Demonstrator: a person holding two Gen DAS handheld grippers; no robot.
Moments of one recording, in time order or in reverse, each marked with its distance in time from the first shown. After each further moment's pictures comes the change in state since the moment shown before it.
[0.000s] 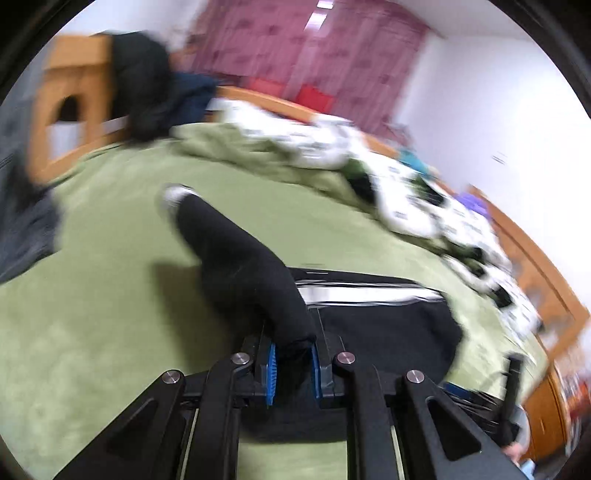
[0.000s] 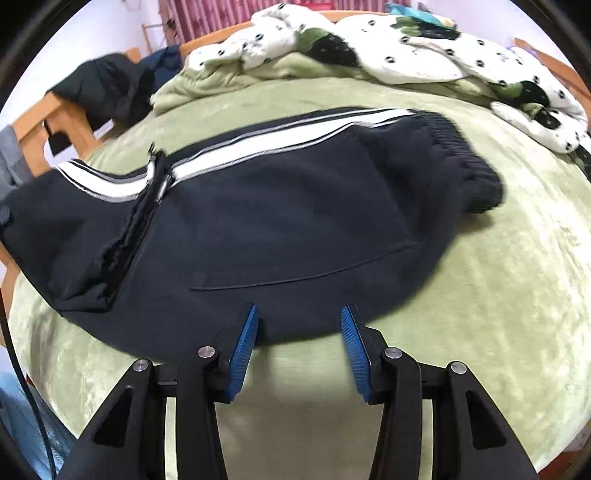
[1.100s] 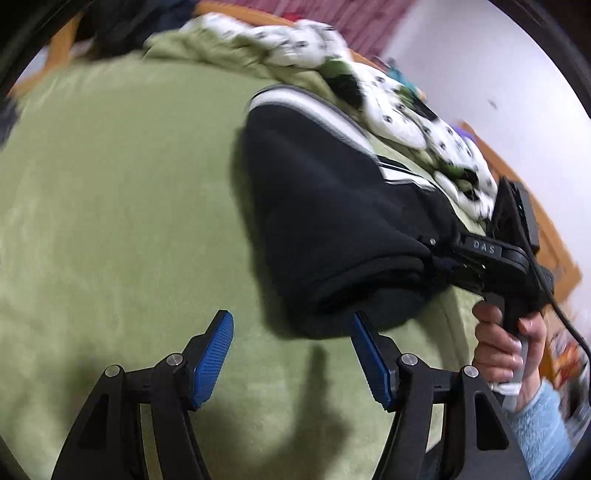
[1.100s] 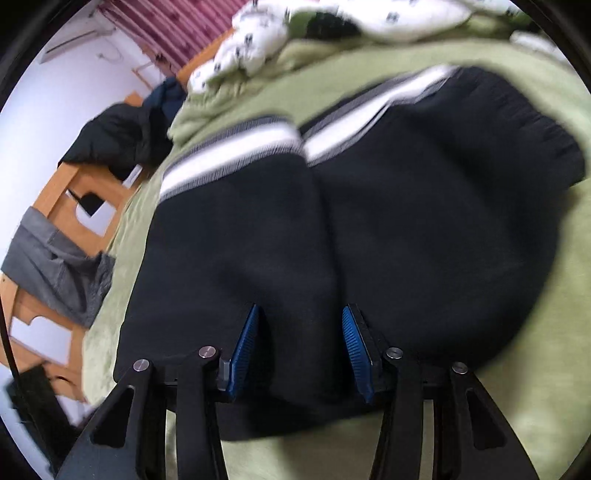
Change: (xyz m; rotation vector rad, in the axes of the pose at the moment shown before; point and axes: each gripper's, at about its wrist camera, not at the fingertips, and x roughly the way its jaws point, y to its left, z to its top) left arm 0.065 0.025 -0.119 -0.072 0.271 -0.077; right arm 0.064 0.032 0.038 0.204 0.120 0.321
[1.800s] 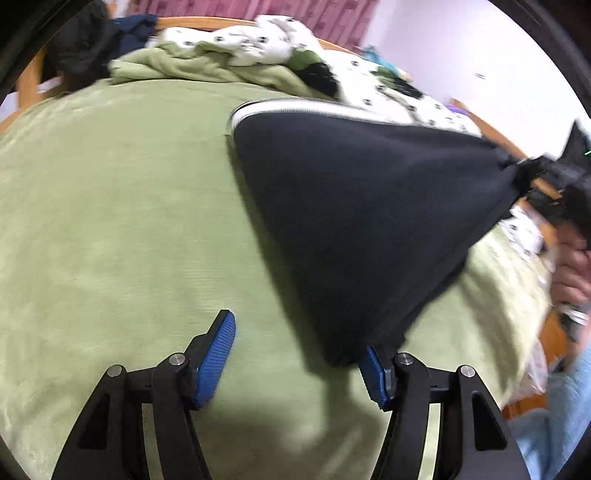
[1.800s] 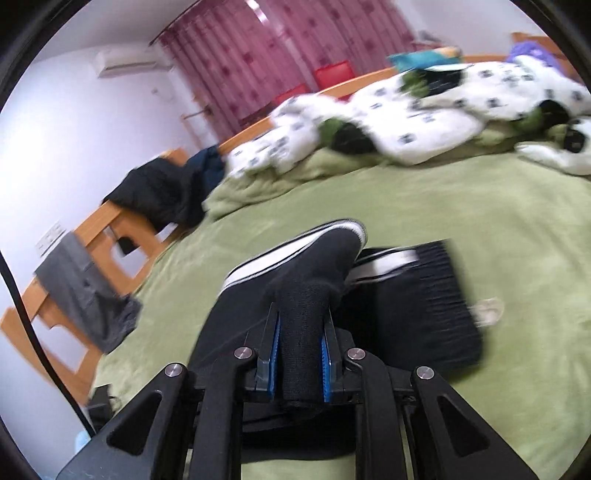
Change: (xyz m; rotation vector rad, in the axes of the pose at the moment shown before) left arm 0.045 -0.080 -0.009 0.161 -0.004 0.047; right arm -0.144 -0.069 0.062 -0.130 -0.358 0.020
